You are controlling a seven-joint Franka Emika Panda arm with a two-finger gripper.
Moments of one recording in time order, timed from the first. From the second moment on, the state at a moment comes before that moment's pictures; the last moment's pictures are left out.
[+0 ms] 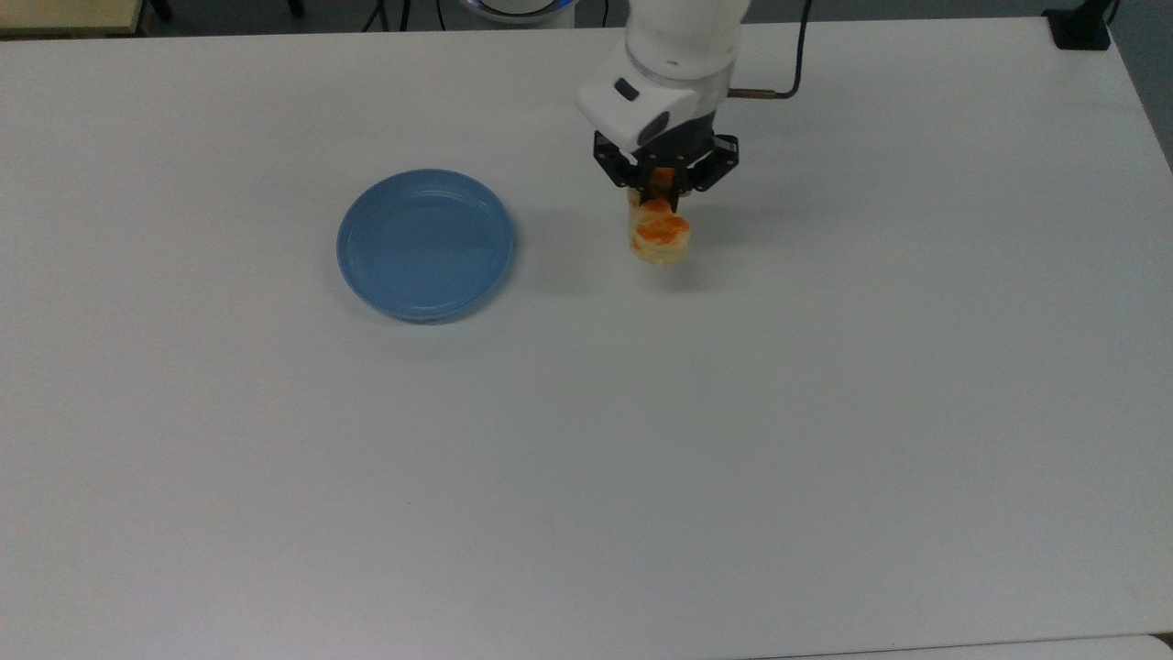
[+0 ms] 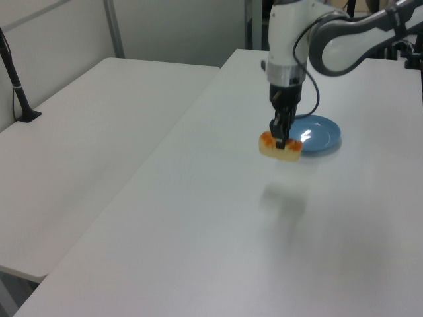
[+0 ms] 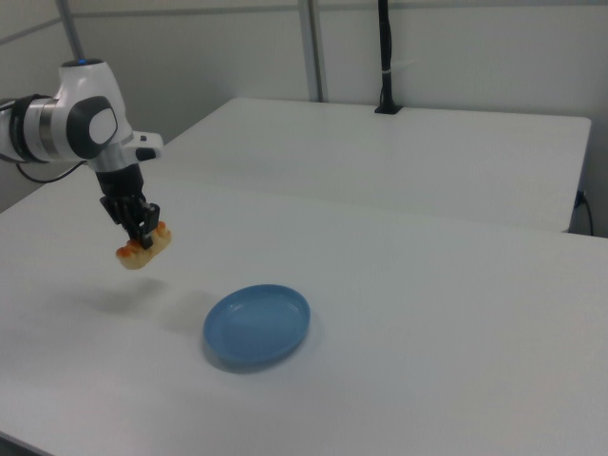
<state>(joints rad) 0.23 0.20 0.11 -1.82 -0.03 2.03 0.38</state>
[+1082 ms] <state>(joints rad) 0.25 0.39 0.13 -1.75 -0.04 2.12 0.37</state>
